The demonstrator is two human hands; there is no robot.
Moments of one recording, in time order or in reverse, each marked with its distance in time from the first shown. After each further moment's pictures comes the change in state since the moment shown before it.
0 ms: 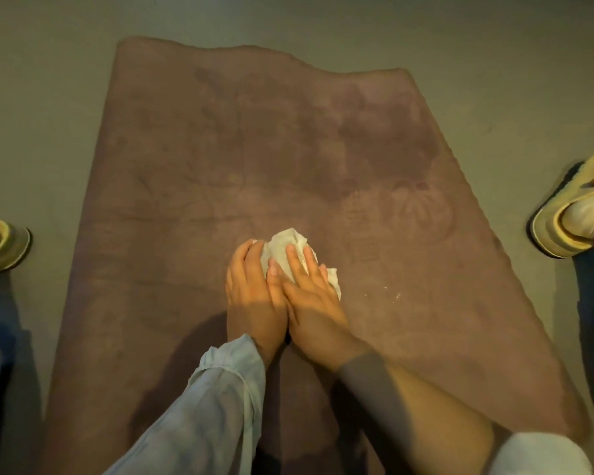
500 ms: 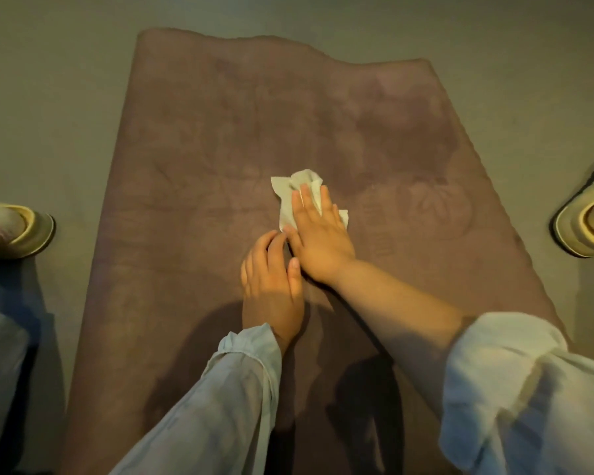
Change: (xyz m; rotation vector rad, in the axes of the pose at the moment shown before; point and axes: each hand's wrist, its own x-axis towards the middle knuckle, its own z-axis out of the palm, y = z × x) left_hand 0.000 -0.003 0.004 0.103 -0.040 0.079; right_hand 0.084 0.016 -0.024 -0.219 -0.042 0.105
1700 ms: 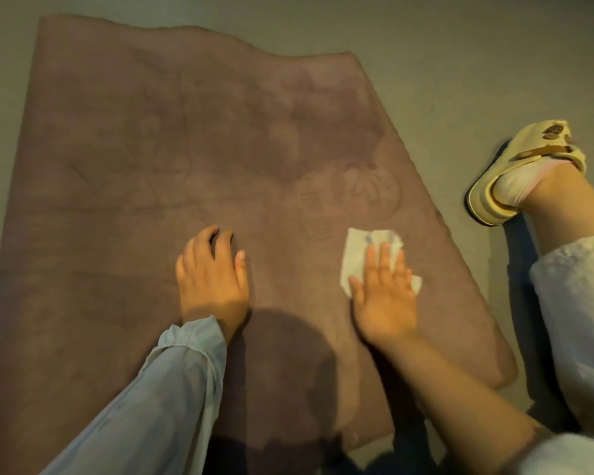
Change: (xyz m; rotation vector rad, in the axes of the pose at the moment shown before) left_hand 0.003 0.003 0.003 0.314 -0.124 0.034; right_hand -0.153 0.109 0.002 -0.222 0.122 0.534
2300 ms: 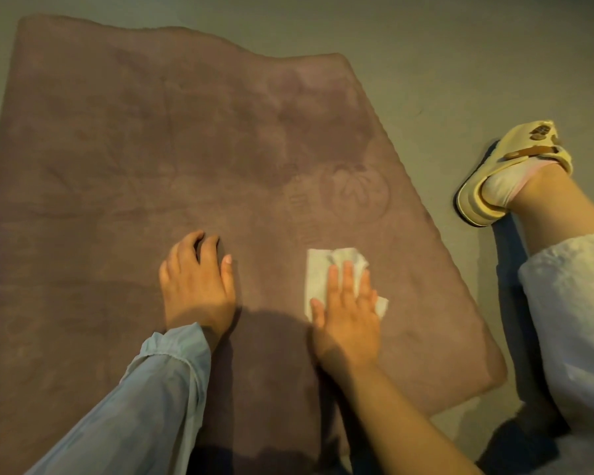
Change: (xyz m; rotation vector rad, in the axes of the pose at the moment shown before) left_hand 0.003 0.002 -0.002 0.027 -0.043 -0.023; right_hand -0.035 -0.040 0.013 0.123 0.041 -0.019
